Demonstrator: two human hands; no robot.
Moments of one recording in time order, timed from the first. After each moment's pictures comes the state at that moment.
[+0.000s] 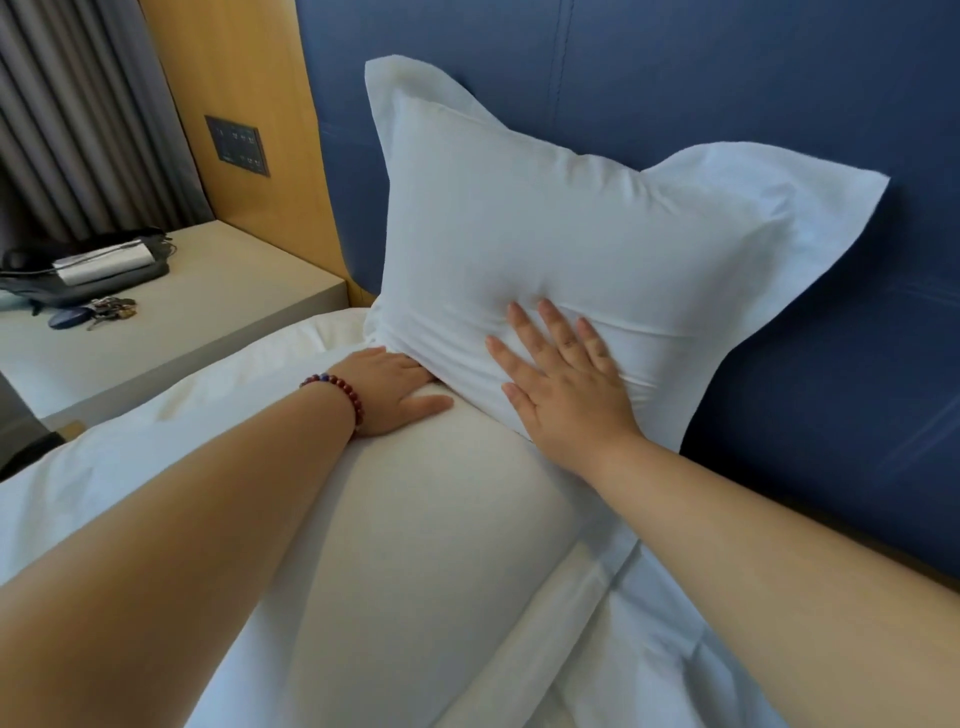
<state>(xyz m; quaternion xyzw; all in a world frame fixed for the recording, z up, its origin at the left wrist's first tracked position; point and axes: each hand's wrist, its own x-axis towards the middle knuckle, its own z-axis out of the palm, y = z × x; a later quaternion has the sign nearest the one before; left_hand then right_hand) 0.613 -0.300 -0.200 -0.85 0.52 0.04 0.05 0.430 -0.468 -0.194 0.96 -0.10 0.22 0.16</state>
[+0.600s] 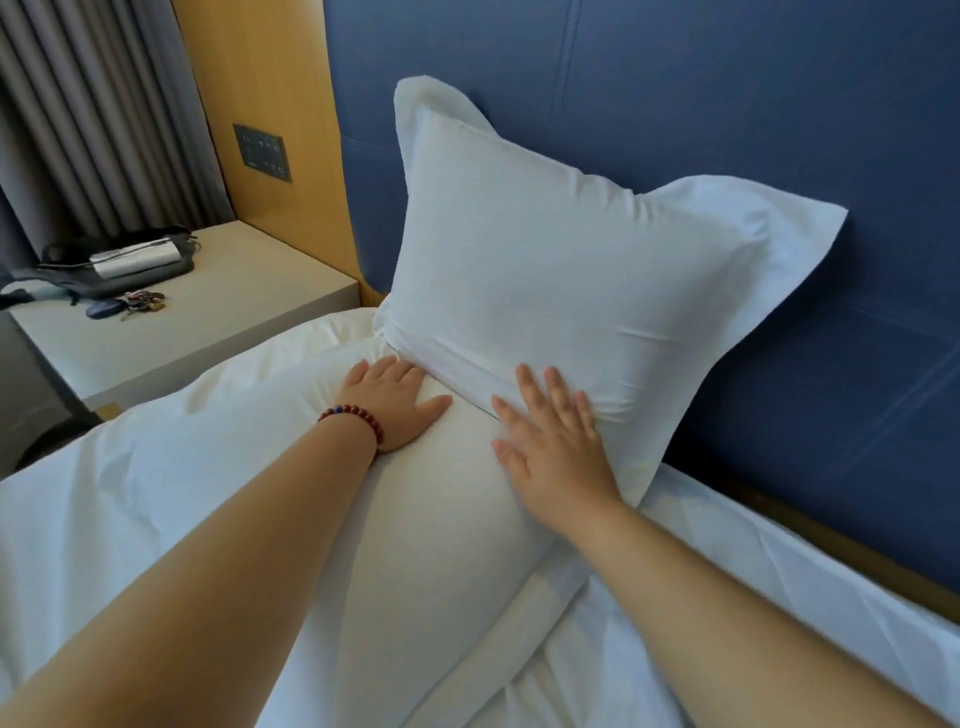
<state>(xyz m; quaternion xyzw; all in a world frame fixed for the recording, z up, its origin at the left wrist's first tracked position) 0.570 -0.287 -0.212 -0.93 0.36 0.04 0.00 0.380 -0.427 -0.220 0.98 -0.12 0.16 -0.02</state>
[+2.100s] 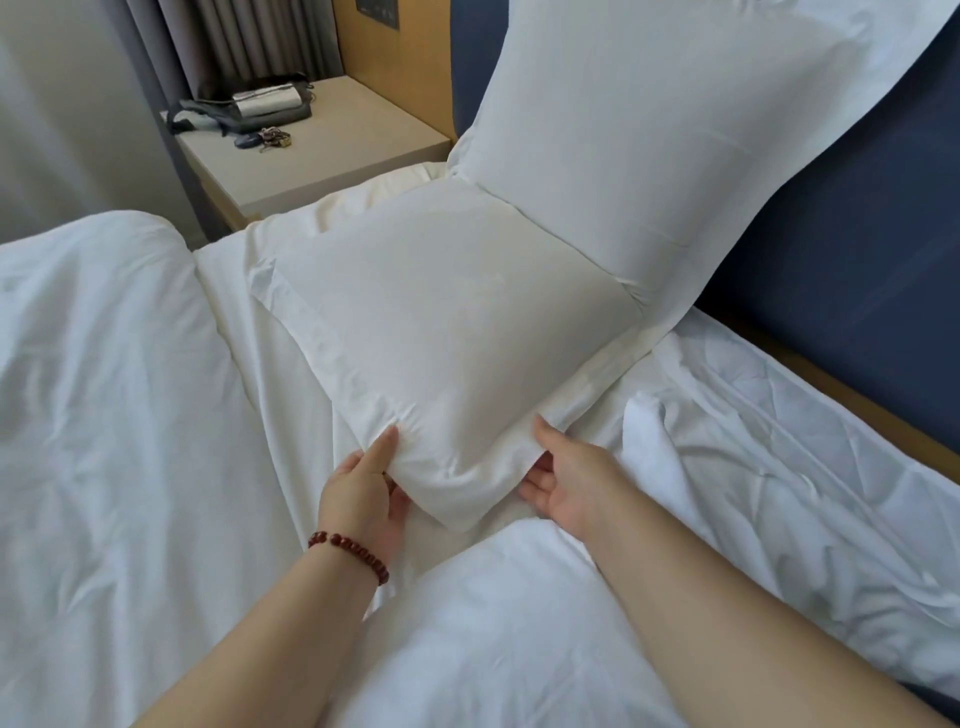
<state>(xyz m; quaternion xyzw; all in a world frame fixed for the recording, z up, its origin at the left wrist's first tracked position) 0.244 -0.102 -0.283 -0.45 -0.27 0.20 -0.83 0.196 -0.291 -0.249 0.42 -0.41 -0.06 -0.81</state>
